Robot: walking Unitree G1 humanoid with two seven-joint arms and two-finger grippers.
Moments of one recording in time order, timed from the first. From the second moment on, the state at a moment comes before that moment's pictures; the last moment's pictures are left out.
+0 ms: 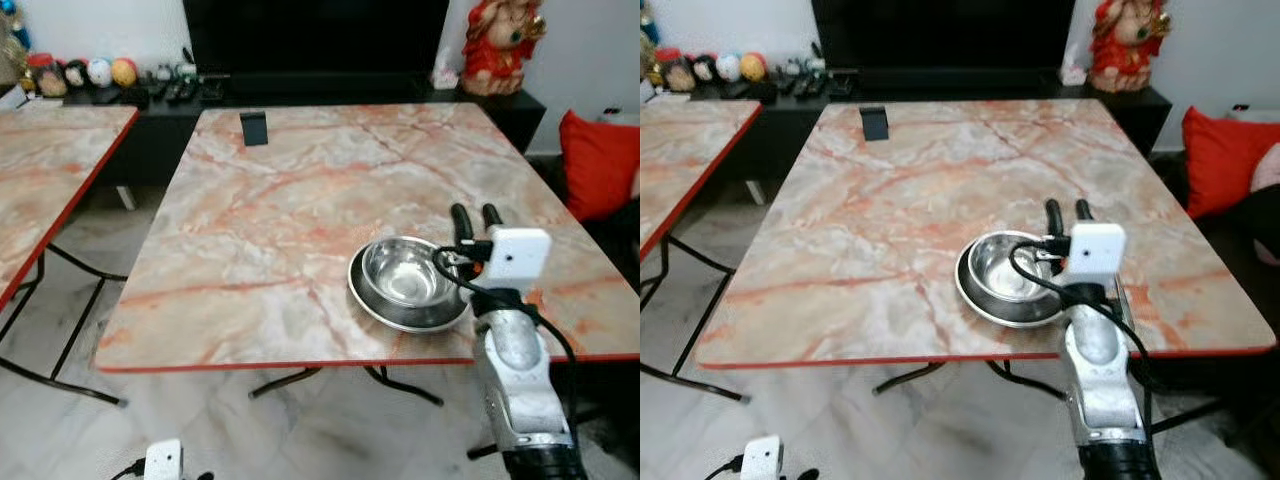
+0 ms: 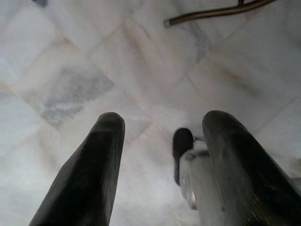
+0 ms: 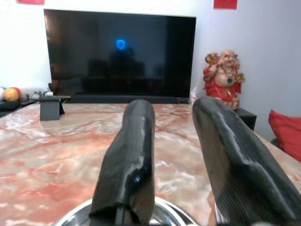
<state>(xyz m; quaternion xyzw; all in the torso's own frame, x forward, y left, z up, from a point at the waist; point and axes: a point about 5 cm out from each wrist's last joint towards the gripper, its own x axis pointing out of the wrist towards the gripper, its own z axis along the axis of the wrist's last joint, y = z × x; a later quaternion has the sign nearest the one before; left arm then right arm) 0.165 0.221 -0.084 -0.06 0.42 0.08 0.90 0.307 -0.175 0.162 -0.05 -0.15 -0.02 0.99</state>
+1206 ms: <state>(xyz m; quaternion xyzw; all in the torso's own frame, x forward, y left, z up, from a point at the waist) 0.165 0.214 -0.085 -0.07 0.43 0.08 0.90 0.314 -0.178 0.161 -0.06 -0.14 -0.02 0.99</state>
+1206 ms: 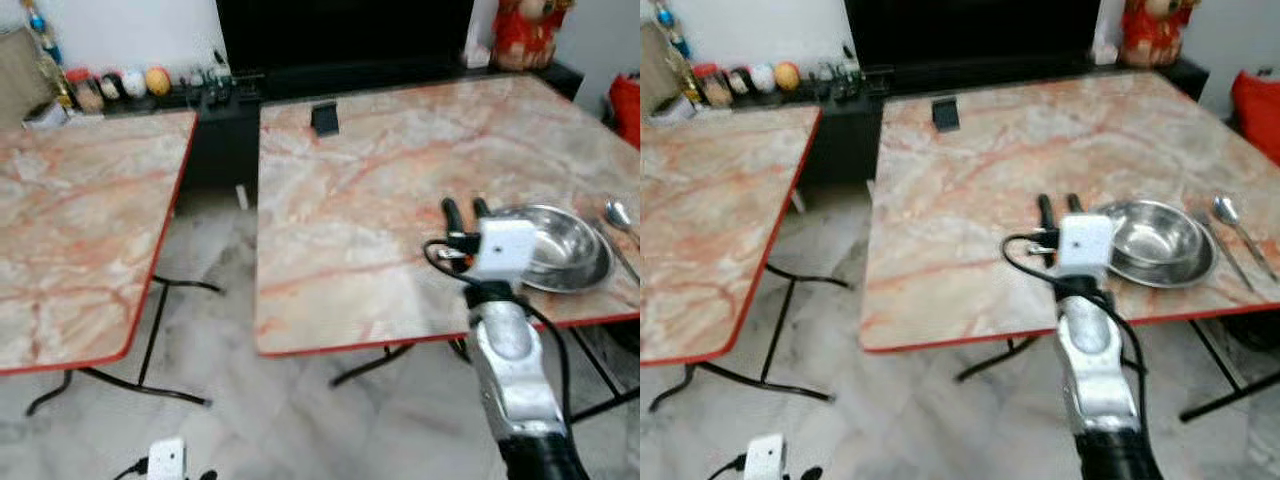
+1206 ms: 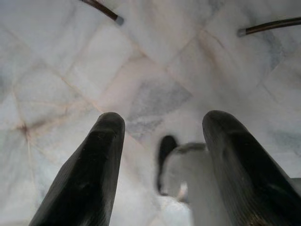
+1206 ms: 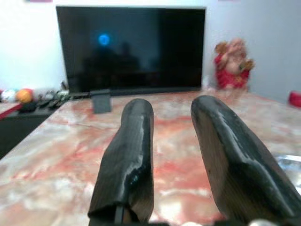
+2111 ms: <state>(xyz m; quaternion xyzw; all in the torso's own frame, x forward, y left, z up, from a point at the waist) 0.164 0.216 -0.085 -0.07 0.43 0.08 0.90 0.316 -0.172 0.155 -0.06 -0.13 -0.01 0.99</state>
